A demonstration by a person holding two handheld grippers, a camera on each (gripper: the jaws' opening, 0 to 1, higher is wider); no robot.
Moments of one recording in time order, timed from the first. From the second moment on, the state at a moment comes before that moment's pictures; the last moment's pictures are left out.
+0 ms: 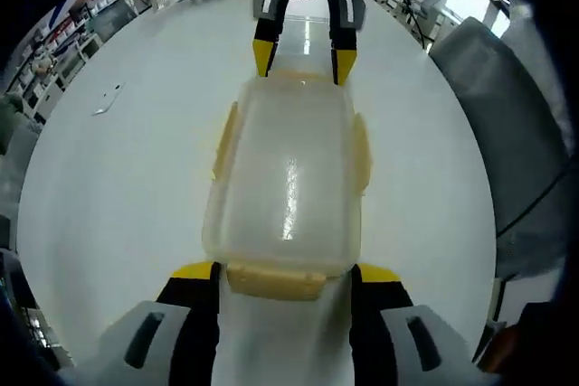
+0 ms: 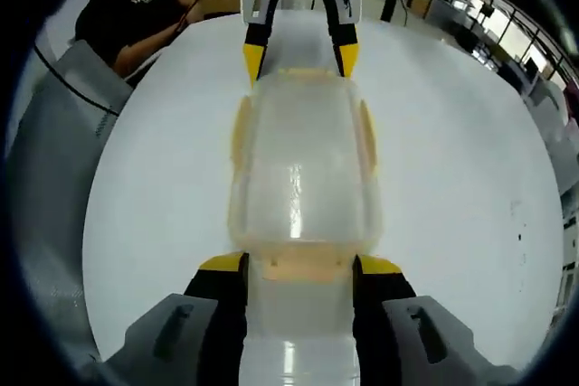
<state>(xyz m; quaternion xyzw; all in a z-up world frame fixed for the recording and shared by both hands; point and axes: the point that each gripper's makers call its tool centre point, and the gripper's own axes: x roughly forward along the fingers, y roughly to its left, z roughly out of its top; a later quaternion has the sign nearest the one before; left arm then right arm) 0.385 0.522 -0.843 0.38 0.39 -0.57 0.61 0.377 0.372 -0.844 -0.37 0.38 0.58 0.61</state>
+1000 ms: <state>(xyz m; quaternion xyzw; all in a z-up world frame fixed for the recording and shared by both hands) 0.380 0.532 -0.840 0.42 0.41 -0.57 0.58 0.376 0.373 -0.846 -0.42 0.42 0.57 0.57</state>
